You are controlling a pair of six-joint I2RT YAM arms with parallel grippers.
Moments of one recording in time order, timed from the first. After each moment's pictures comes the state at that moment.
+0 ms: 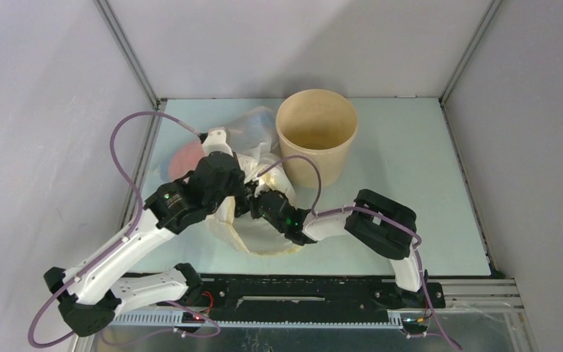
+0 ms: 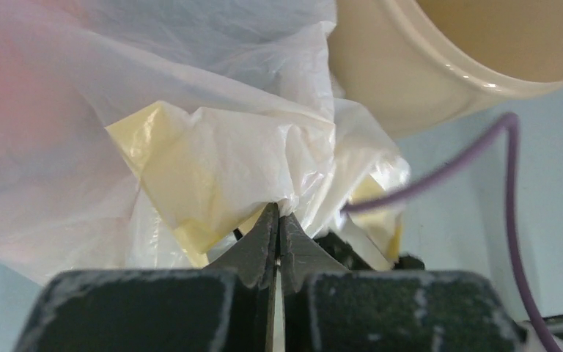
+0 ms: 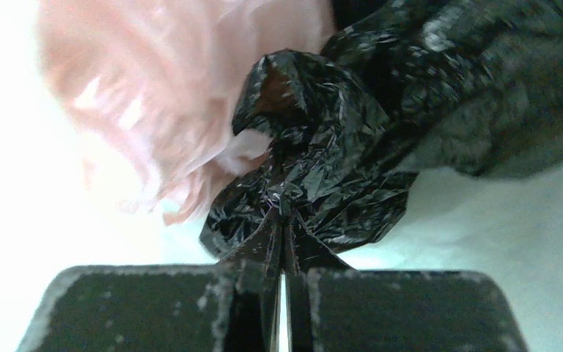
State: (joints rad) left arm -0.83 0.98 1.16 -0.77 -0.52 -0.65; right arm 1.11 2.01 1.04 0.70 0.37 0.39
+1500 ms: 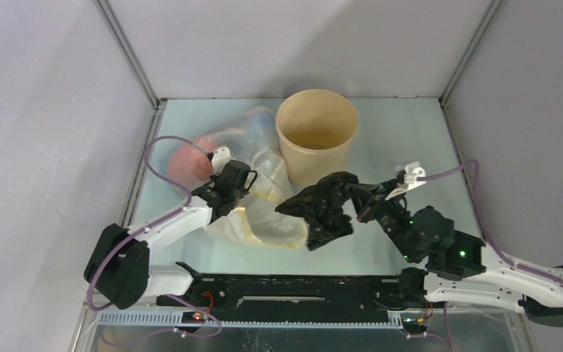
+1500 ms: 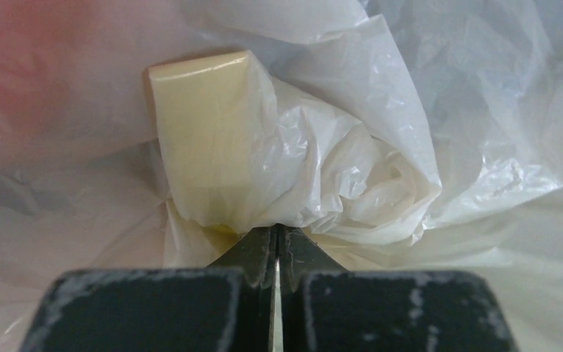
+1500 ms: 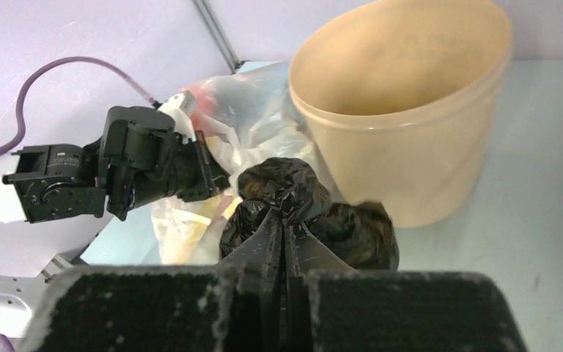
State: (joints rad) left arm -0.58 1.27 0.73 -0.27 -0.54 -0.72; right arm 1.30 0.63 0.81 -0.17 0.77 0.36
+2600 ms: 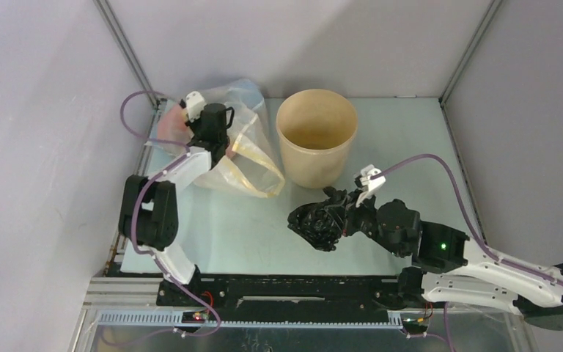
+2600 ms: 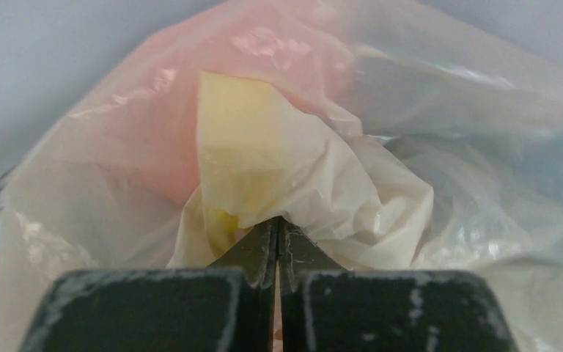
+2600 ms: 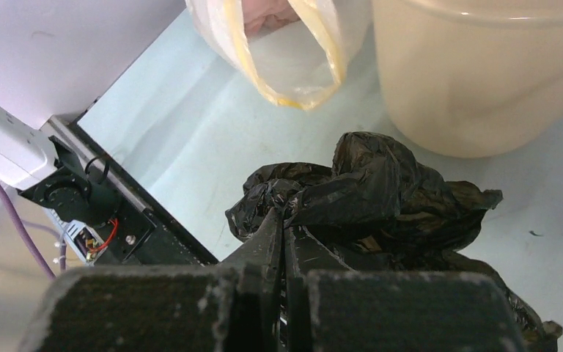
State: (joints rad) left arm -0.25 1.74 1.22 0.13 -0.83 -0.38; right arm 1.22 0.71 0.83 -0.41 0.46 0.44
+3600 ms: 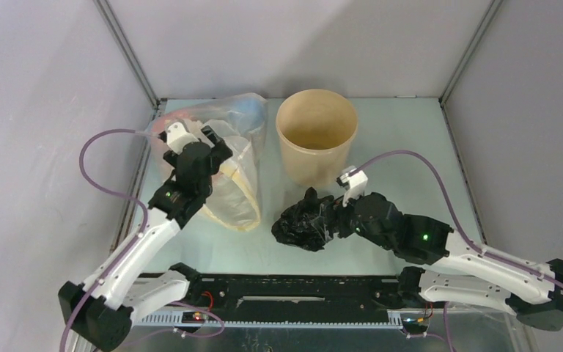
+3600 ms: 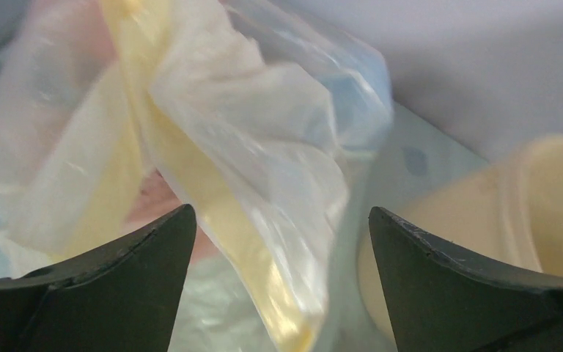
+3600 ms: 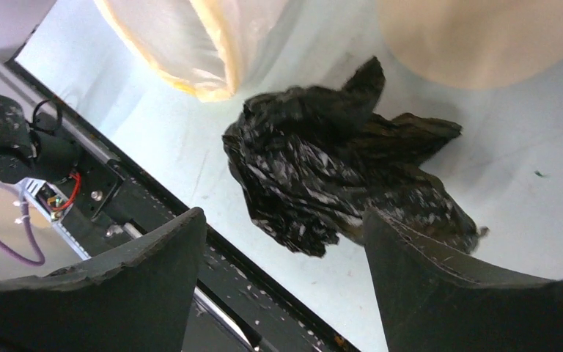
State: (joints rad) left arm -0.45 1.00 0.91 -0.25 -0.72 -0.65; right arm 1.16 0.86 0.86 -0.51 0.32 0.48
